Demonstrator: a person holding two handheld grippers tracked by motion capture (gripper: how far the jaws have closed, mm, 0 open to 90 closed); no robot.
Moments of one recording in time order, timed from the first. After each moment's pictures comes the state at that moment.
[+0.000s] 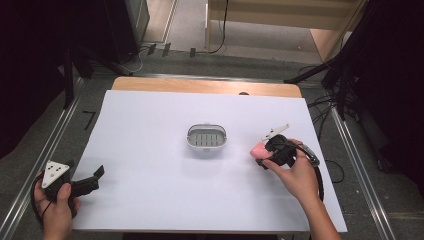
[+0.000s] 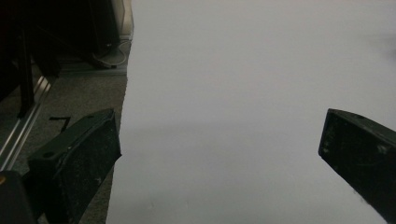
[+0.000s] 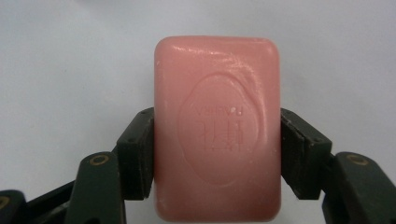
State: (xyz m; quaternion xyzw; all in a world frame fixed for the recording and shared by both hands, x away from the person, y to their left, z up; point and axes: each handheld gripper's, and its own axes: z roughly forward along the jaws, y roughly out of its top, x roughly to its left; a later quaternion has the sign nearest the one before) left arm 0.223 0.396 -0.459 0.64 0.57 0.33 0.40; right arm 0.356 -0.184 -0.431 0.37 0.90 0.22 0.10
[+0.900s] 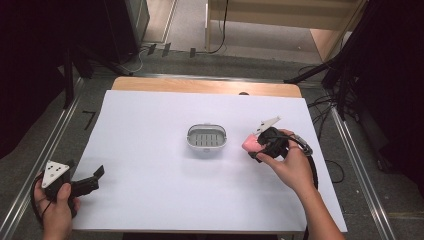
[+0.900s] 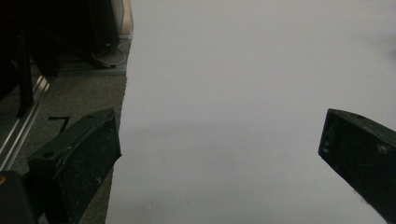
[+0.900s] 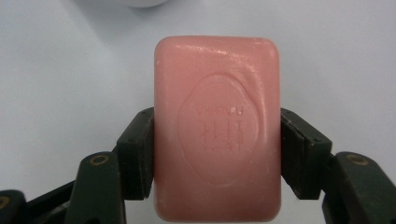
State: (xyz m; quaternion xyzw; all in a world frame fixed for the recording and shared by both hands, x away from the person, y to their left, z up) left arm 0.223 0.396 -0.459 0.64 0.57 0.33 0.40; right arm 0.372 -0.162 -0.415 0.30 0.92 0.24 0.11
